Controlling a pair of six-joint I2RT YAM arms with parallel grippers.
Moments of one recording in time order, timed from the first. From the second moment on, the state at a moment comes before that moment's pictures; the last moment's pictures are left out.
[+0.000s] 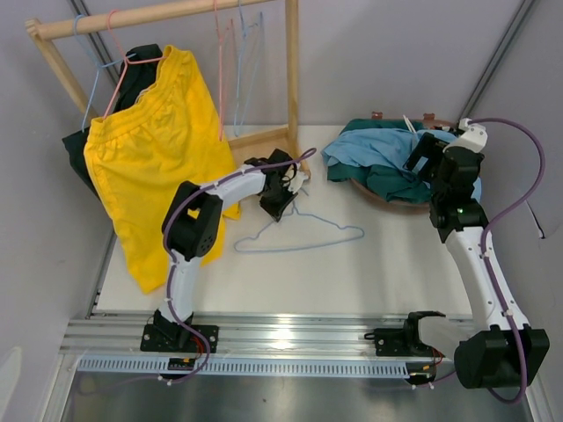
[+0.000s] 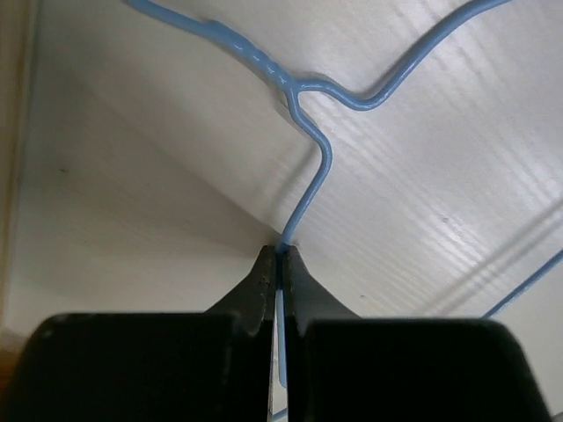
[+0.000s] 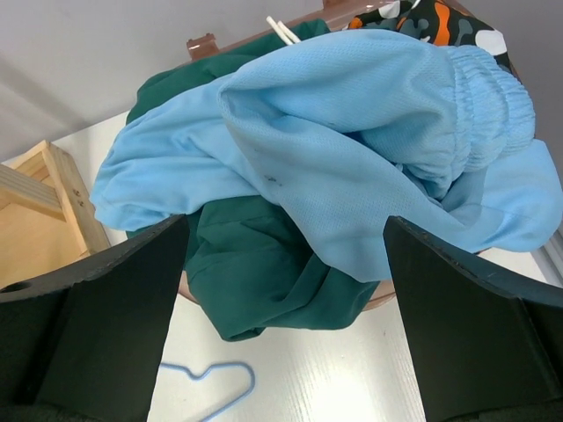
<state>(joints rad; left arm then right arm) -0.55 2.17 1.67 -0.77 0.16 0.21 0.04 1.10 1.05 -0.17 0.26 0.27</state>
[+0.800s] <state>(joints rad) -0.80 1.52 2.02 -0.93 -0.26 -0.10 0.04 0.90 1.03 -0.25 0.25 0.33</state>
